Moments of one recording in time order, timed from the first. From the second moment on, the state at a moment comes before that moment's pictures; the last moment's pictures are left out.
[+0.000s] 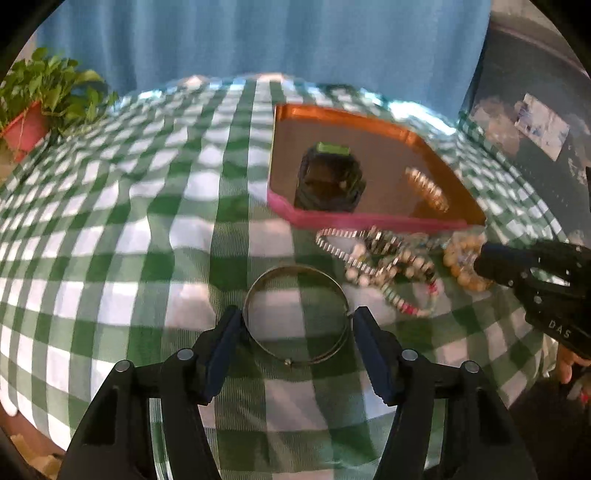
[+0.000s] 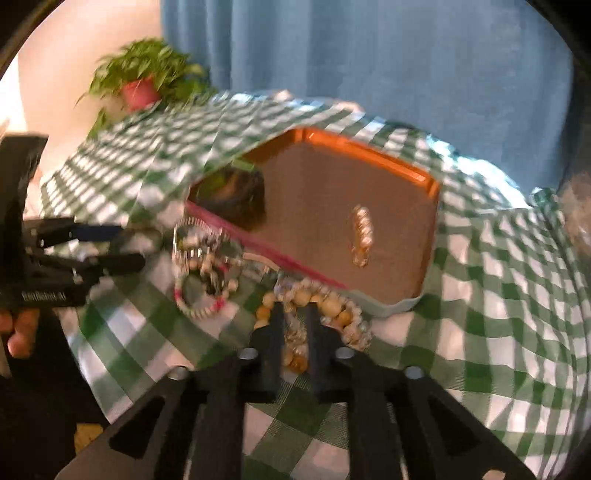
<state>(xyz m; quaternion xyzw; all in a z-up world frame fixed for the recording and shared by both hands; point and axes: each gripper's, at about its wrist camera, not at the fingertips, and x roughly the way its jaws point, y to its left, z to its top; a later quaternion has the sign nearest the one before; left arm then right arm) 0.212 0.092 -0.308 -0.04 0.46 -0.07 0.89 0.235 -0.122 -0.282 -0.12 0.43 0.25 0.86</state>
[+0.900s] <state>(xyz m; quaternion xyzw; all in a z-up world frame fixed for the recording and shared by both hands) 0.207 0.106 -0.294 -0.08 0.43 -0.08 0.90 0.210 -0.148 -0.159 -0.07 0.35 0.25 0.90</state>
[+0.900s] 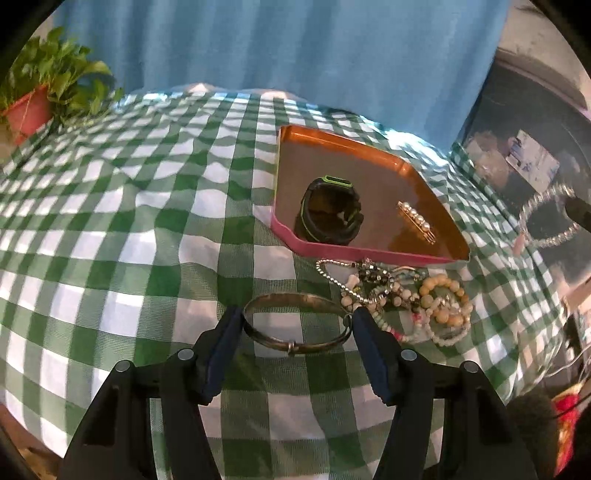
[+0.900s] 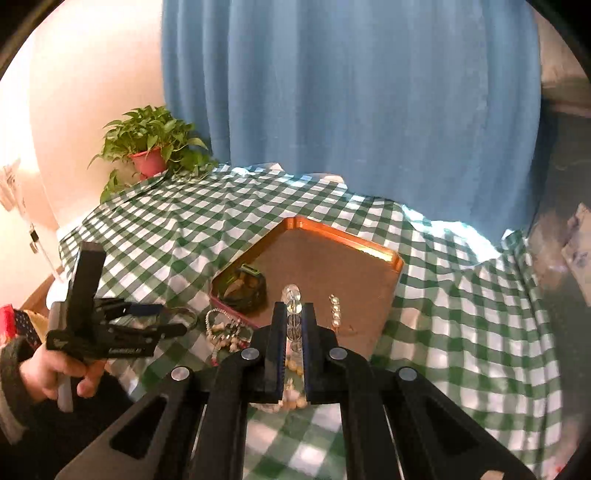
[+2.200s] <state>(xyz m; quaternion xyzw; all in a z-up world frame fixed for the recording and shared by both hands) 0.171 0.119 -0.248 -0.13 0.43 -0.06 0.89 0.181 -0.206 -0.243 0.06 0.41 0.17 0.90</state>
